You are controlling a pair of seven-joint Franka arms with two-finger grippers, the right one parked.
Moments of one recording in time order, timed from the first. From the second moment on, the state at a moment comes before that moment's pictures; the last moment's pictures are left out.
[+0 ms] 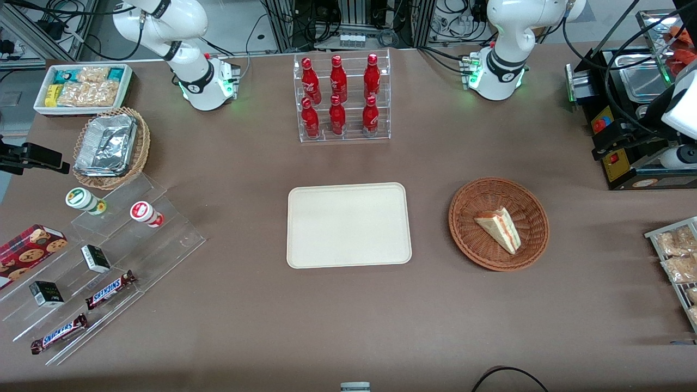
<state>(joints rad) 0.02 0.03 -0.08 -1.46 0.03 1.47 -0.12</state>
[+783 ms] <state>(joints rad) 0.02 0.07 -0.14 -1.56 0.03 1.56 -0.17</state>
